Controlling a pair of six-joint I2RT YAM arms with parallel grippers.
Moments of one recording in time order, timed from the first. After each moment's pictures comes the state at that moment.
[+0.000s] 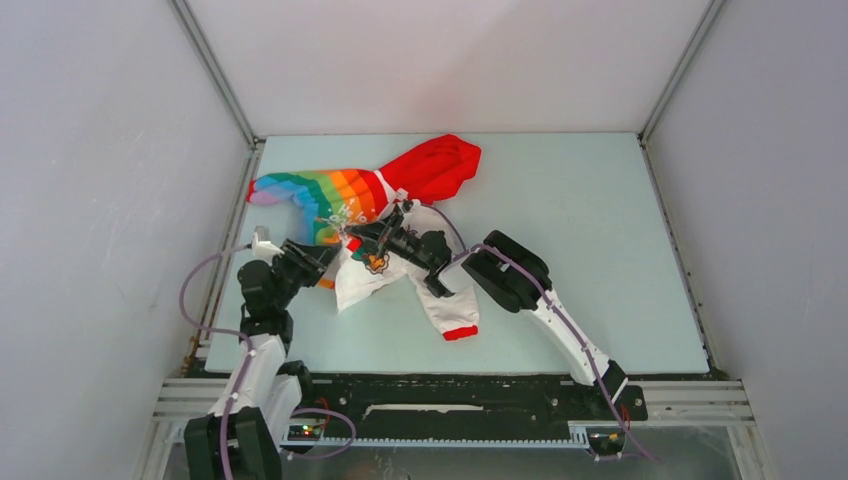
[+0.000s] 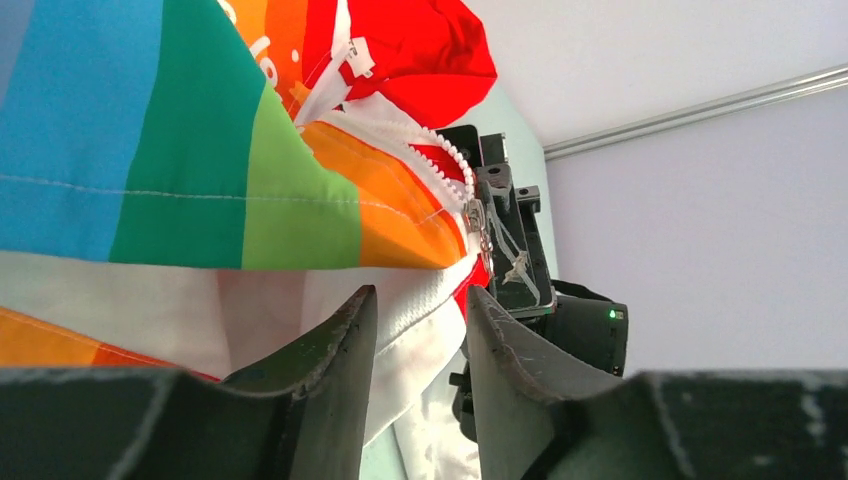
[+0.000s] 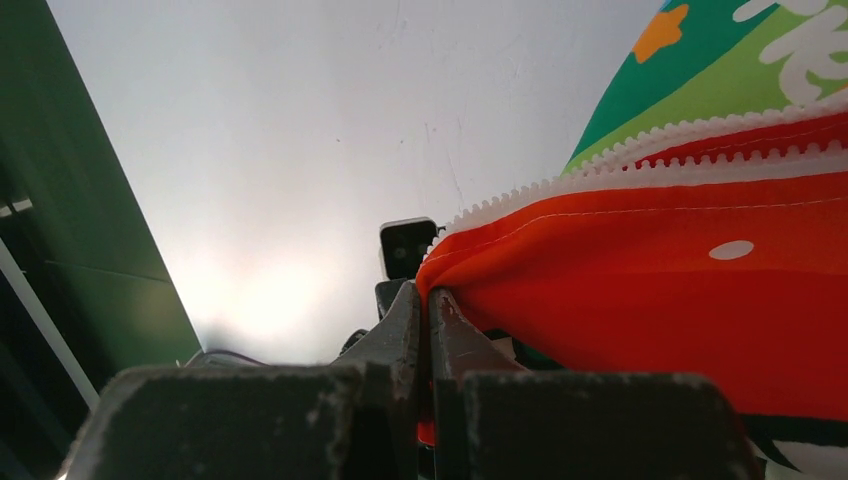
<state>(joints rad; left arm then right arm) 0.19 0.81 0.21 0.39 0.54 -0.93 0.86 2.54 1.42 1.47 -0.29 1.90</state>
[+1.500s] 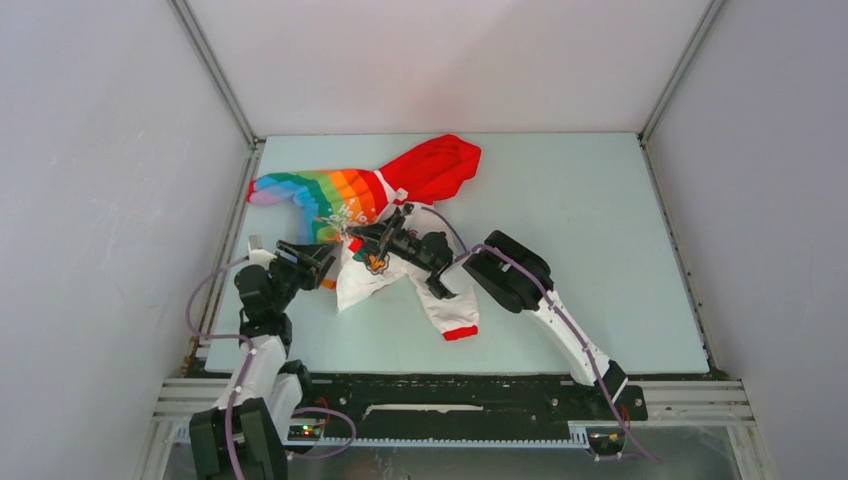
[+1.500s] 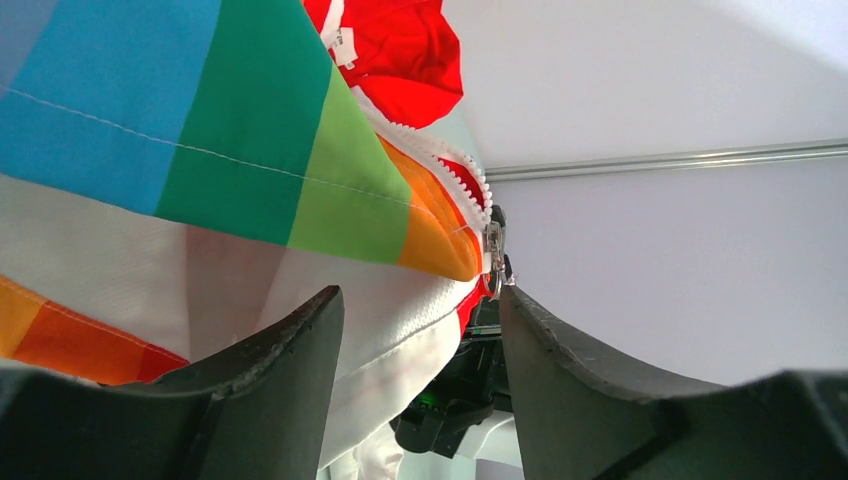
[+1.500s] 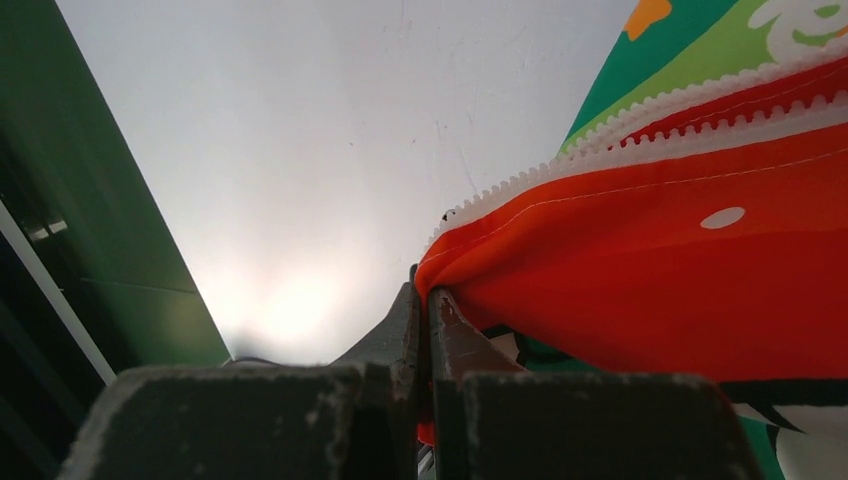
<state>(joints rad) 0.25 0.84 0.16 0.45 0.59 -1.17 0.86 2.53 1.38 1.48 -0.29 1.97</state>
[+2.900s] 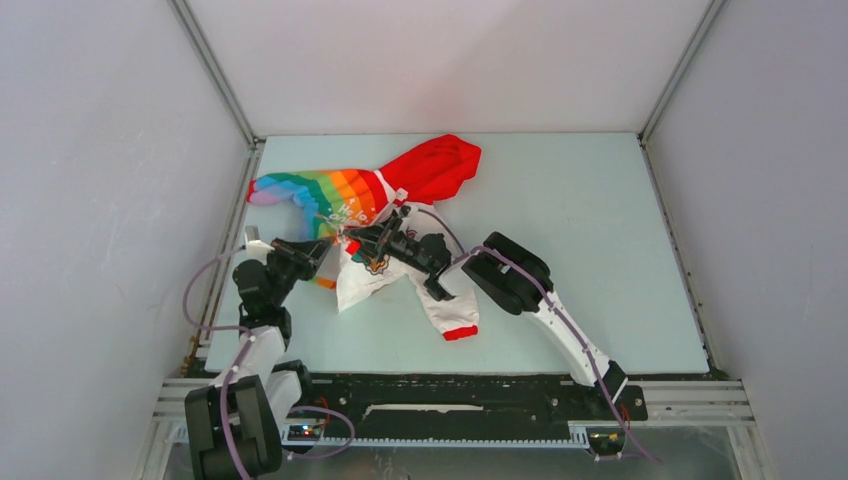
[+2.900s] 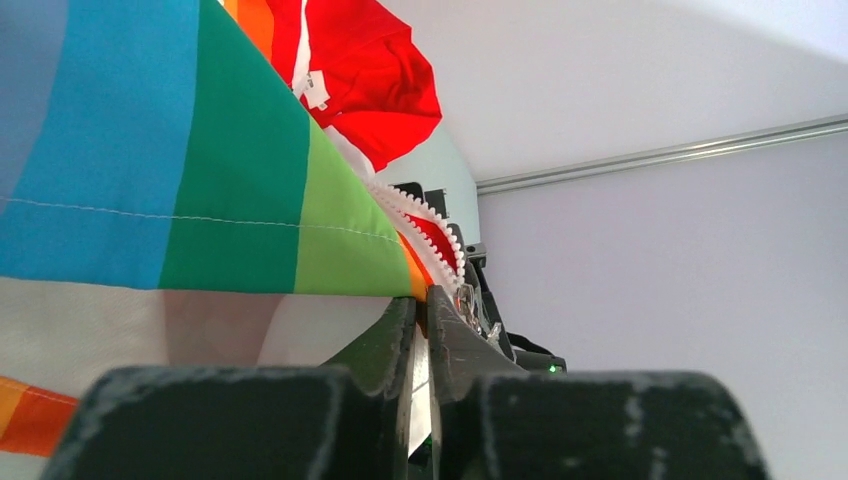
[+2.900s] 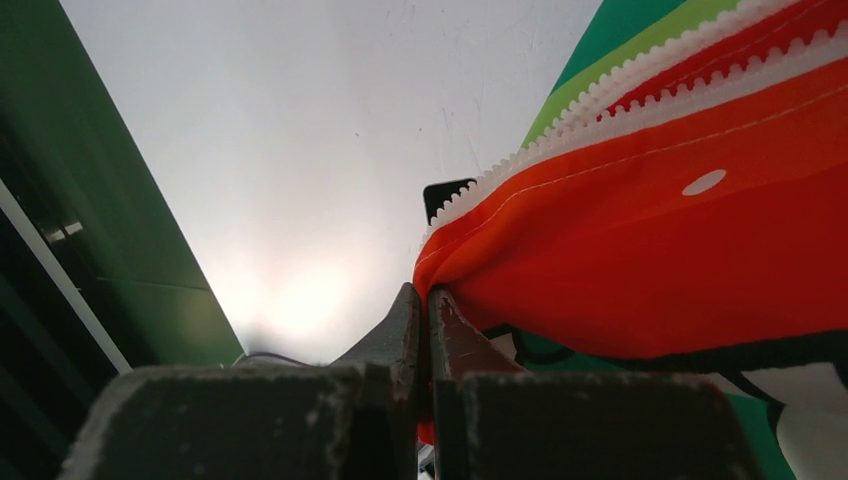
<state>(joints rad) 0.25 0.94 0.19 0.64 0.59 -1.16 0.88 2.51 1.38 1.48 -0.29 1.99</state>
